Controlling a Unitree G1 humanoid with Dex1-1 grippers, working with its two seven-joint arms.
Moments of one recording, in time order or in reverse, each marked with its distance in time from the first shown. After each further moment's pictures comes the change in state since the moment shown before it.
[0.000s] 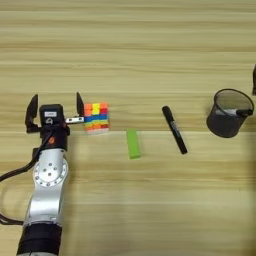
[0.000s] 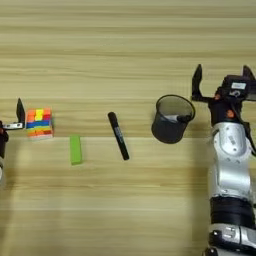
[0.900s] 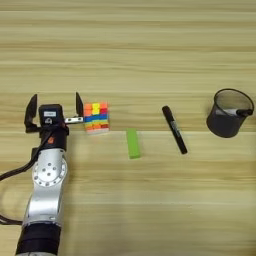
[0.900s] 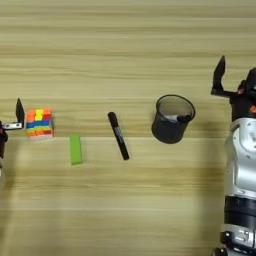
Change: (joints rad) left arm -0.001 0.007 0.000 0.004 0.000 0.000 -0.001; right arm -0.047 -0.081 -0.127 0.069 -0.034 0.072 -0.074
